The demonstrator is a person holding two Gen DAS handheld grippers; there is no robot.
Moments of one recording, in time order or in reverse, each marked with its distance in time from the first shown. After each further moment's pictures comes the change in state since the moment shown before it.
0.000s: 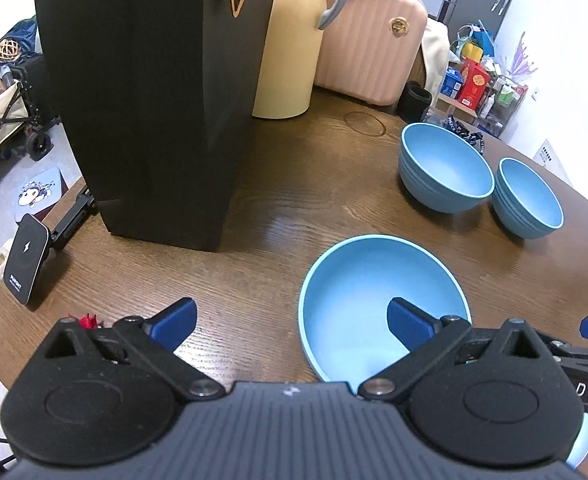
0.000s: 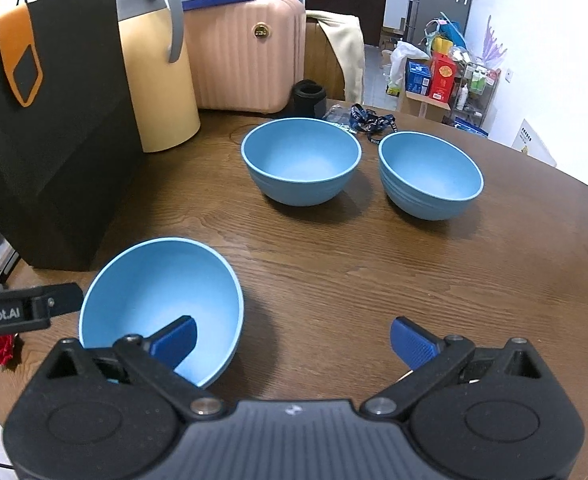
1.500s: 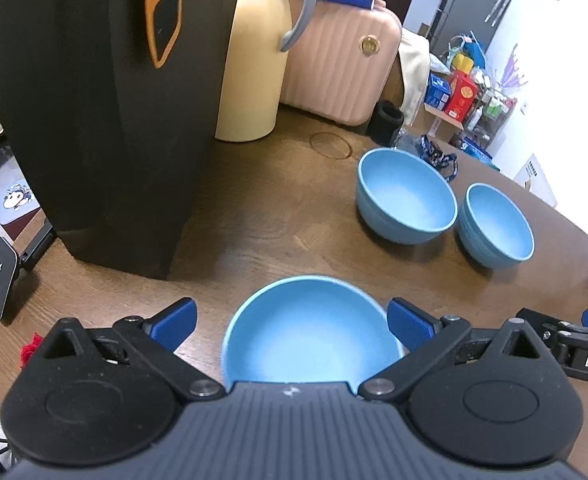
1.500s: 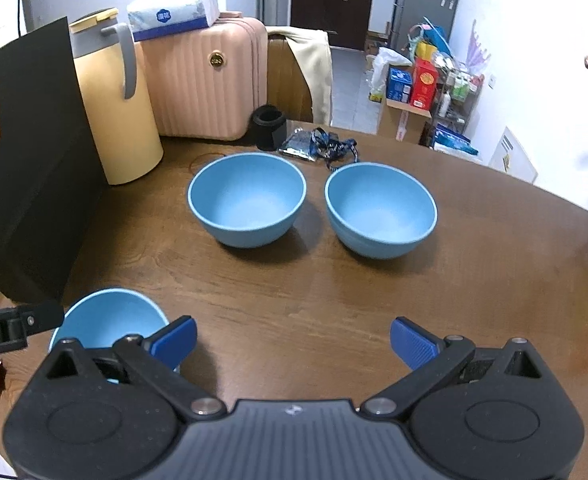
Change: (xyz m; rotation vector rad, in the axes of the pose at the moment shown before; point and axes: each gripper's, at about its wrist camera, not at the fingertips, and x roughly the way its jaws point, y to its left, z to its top) left arm -0.005 -0.047 0.034 -0.029 -0.016 -0.035; right arm -0.008 -0.057 0.053 -0.006 -0.011 -0.023
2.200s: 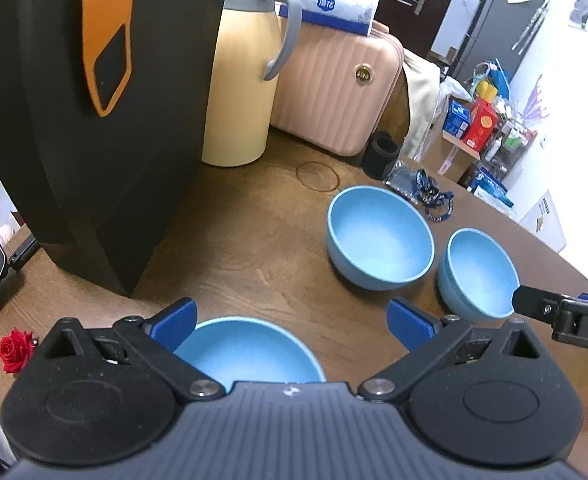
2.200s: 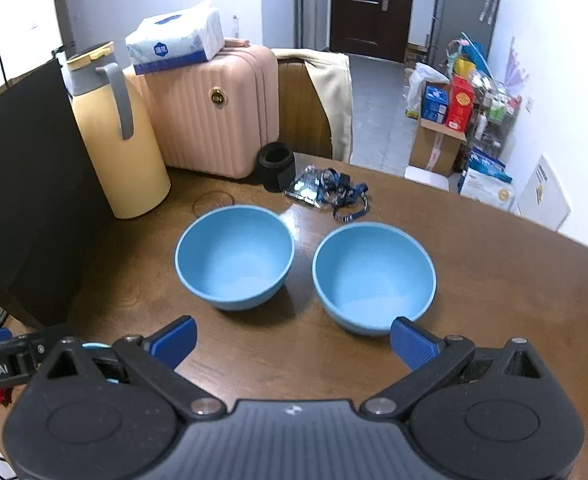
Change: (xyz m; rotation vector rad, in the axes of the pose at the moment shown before) left arm 0.001 -0.061 0.033 -0.104 -0.037 0.054; right arm 0.017 -0.056 0.083 -0.084 -0.019 0.111
